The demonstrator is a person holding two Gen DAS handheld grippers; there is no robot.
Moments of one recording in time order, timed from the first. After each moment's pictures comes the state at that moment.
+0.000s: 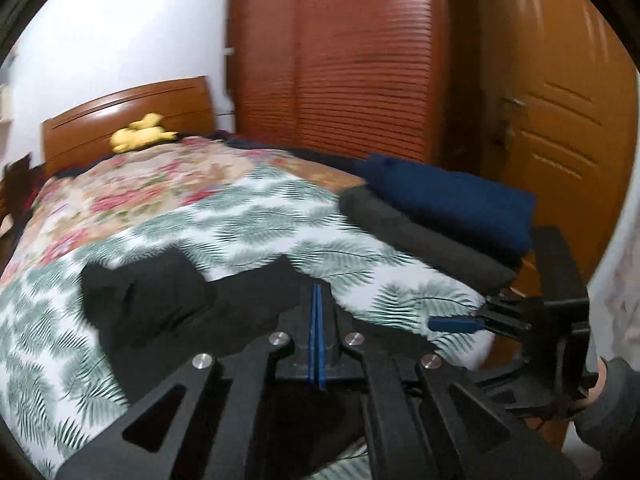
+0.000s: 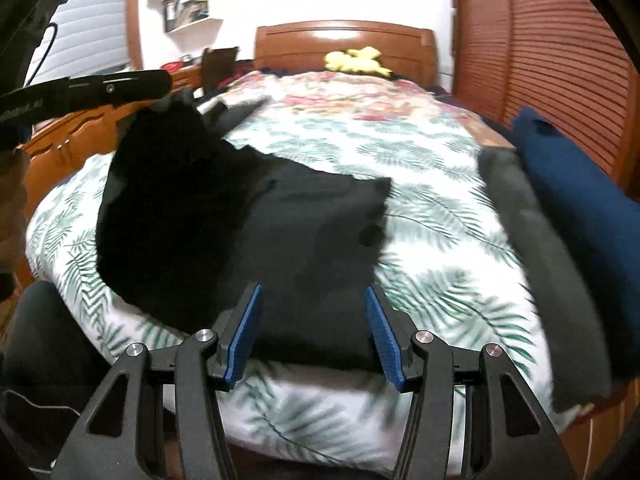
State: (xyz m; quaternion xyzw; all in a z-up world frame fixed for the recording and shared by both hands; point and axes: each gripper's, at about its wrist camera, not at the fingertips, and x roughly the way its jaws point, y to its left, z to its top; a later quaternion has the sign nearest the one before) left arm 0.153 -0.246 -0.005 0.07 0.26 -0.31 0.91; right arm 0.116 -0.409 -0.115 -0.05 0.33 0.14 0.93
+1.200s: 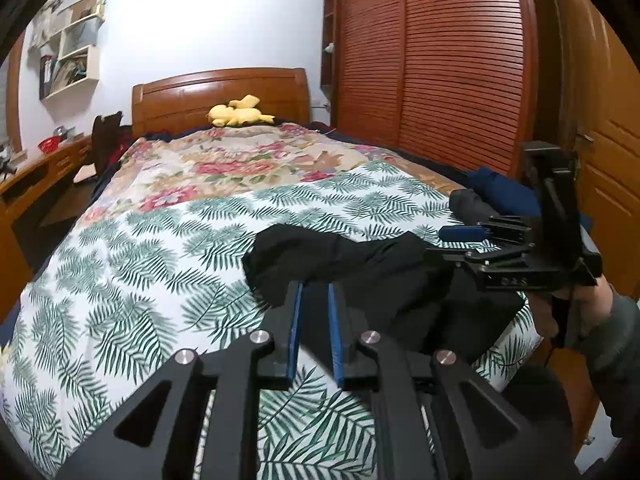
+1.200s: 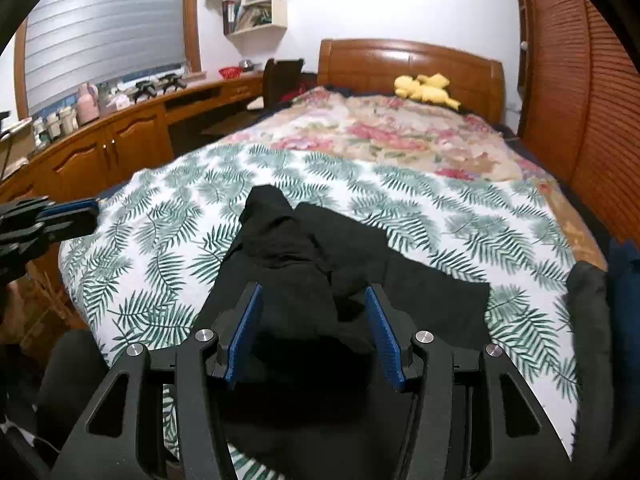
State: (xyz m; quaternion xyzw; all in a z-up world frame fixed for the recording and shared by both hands) left arm 0.114 -0.043 -0.009 0.01 0.27 -0.16 0.95; right arm 0.206 -0.264 -0.059 -0.09 0.31 0.26 0.91
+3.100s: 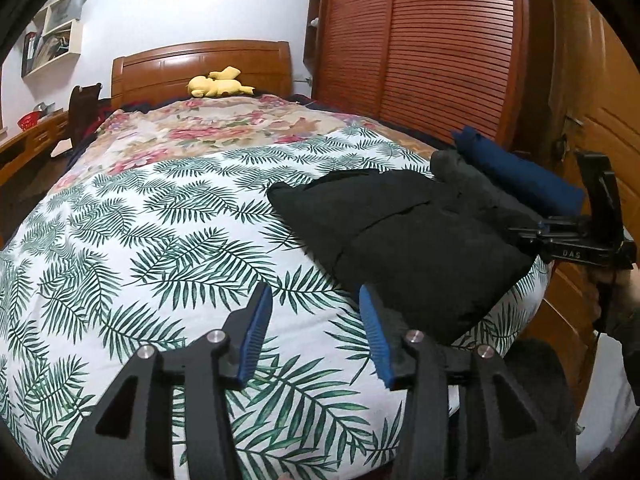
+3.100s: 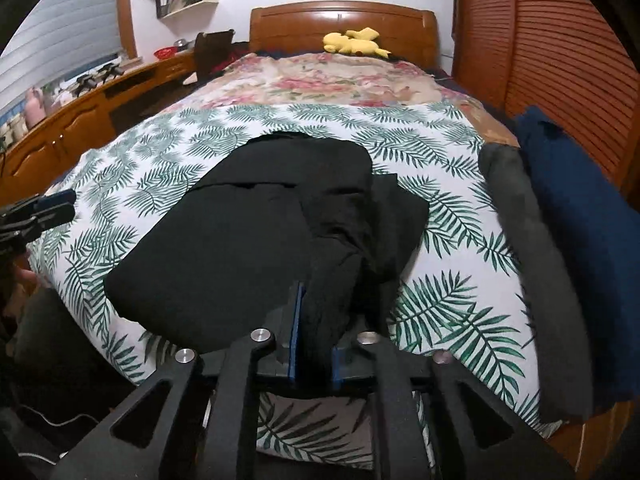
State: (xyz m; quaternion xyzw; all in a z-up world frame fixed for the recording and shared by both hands) left arm 0.119 -0.079 -0.069 0.01 0.31 -0.20 0.93; right arm 0.144 -0.388 -0.096 -0.07 0.36 0.13 0.92
